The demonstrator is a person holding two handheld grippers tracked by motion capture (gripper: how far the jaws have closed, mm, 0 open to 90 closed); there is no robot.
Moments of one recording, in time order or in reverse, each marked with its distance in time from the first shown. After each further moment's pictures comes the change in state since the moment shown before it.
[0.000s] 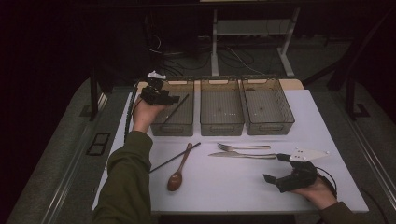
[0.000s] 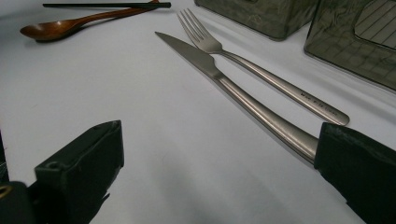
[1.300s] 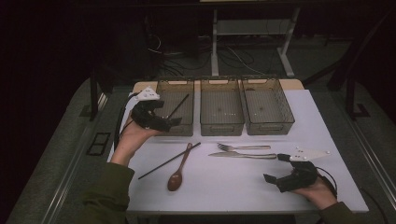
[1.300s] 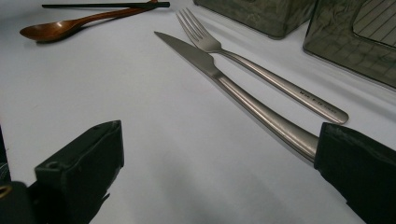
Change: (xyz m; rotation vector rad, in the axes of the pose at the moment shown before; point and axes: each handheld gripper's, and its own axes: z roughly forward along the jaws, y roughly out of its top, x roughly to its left) left arm -0.066 -0.042 -0.074 -0.142 -0.134 0.135; right arm 0.000 0.000 -0.001 0.004 -0.001 0.009
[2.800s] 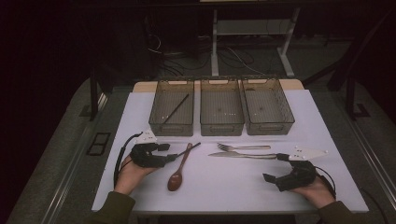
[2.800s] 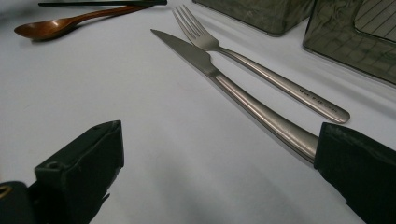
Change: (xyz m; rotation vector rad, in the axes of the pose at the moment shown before) left arm -0.025 -0.112 0.008 0.094 -0.128 -0.045; right arm -0.004 -0.003 0.005 -0.001 0.004 0.003
